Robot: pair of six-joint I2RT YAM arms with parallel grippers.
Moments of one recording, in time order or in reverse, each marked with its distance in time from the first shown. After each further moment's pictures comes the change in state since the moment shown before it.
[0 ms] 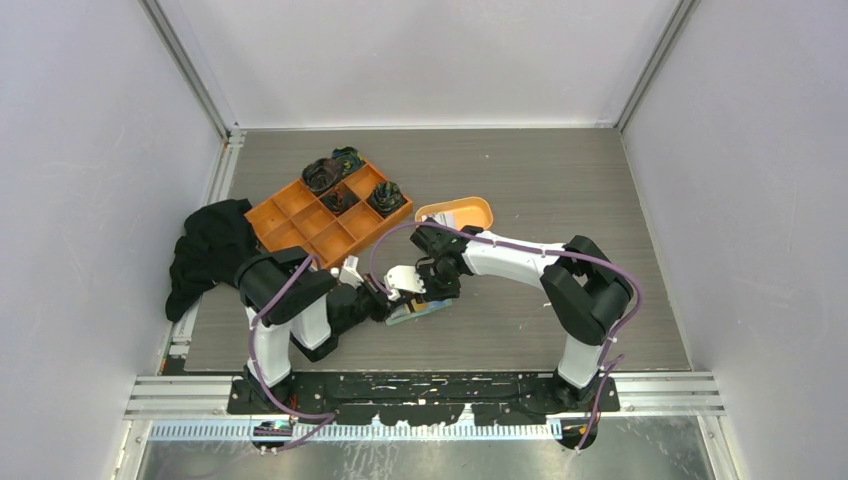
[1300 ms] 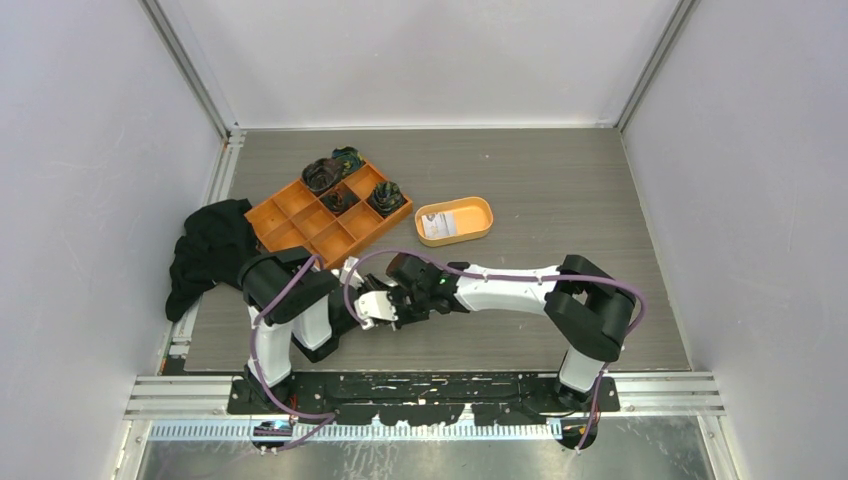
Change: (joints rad) left arm -0.016 0.017 0.002 0.013 -0.021 -0.023; right arm 0.233 -0.068 -0.110 0.338 -0.023 0.208
